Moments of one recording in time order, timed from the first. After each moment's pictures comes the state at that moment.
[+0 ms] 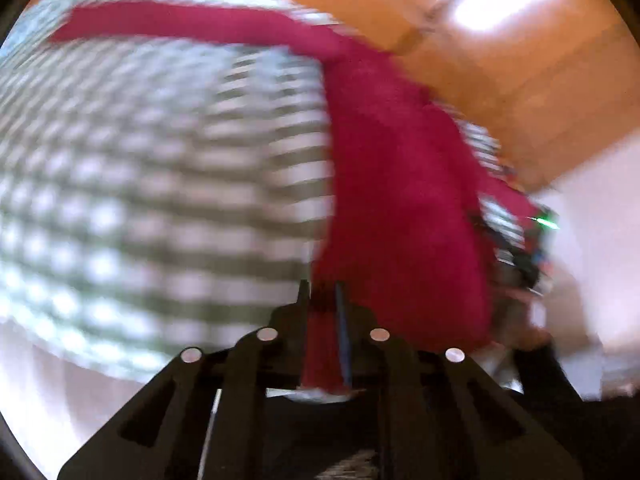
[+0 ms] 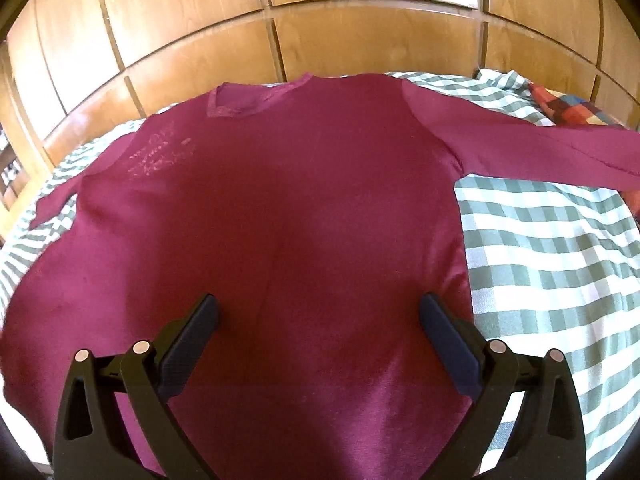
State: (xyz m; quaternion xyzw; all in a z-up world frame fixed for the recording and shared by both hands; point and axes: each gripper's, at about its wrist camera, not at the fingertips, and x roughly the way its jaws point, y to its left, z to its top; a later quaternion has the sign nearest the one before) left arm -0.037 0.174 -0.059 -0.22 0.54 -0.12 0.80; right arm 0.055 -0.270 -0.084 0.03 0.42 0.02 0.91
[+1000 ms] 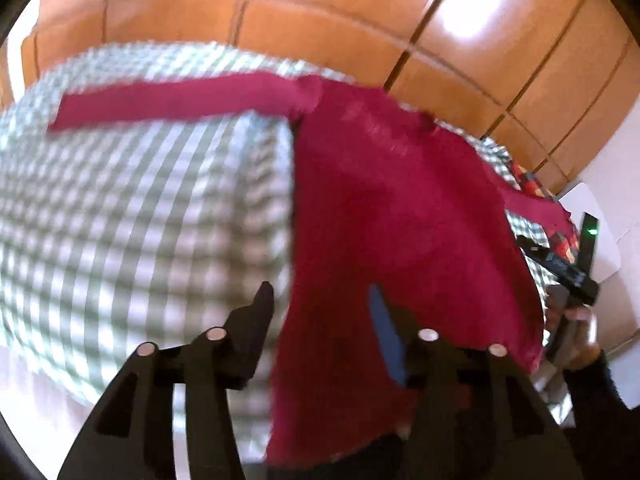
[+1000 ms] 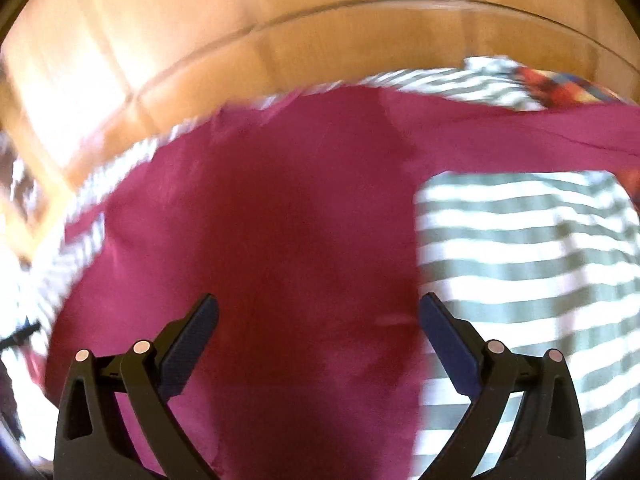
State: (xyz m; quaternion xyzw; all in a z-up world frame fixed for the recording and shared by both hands) left arm -0.019 0.117 -0.015 -0.12 0.45 -0.11 0.88; right arm 0.036 -0.344 -0.040 0.12 0.41 0.01 0.91
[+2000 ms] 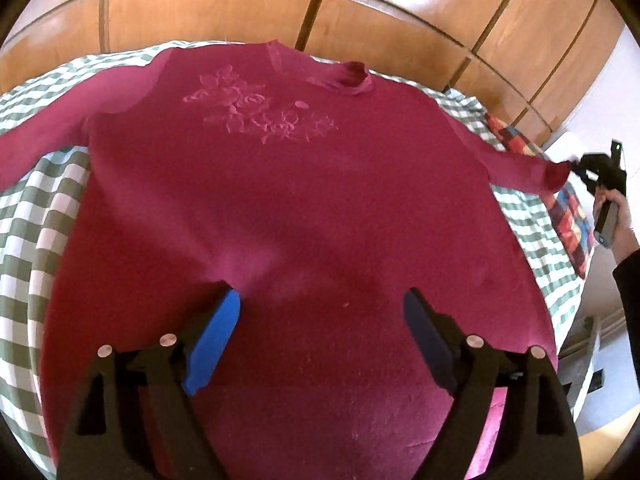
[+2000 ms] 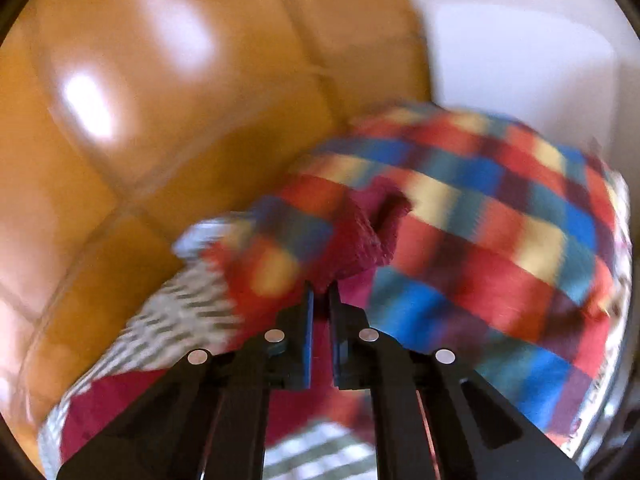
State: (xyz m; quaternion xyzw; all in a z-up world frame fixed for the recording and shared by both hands) left arm 0.078 -0.026 -0.057 -0.08 0.48 -0.18 0.85; right arm 0.113 -0.581 0.072 0.23 0.28 -0.23 0.90
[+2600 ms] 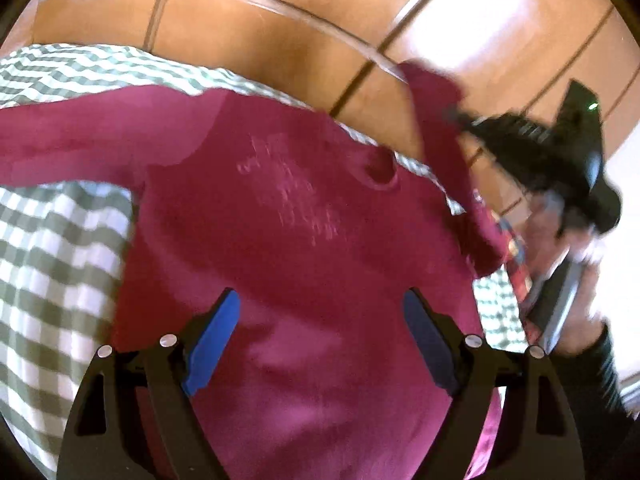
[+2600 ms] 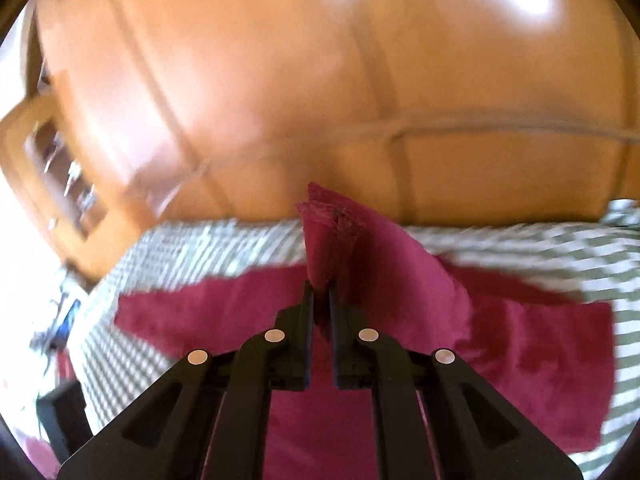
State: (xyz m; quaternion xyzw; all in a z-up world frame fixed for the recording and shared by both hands) left arm 0.118 0.037 -0.027 -0.21 0.43 -0.17 0.86; right arm 0.238 -0.159 0.022 0.06 0.40 0.21 0.89
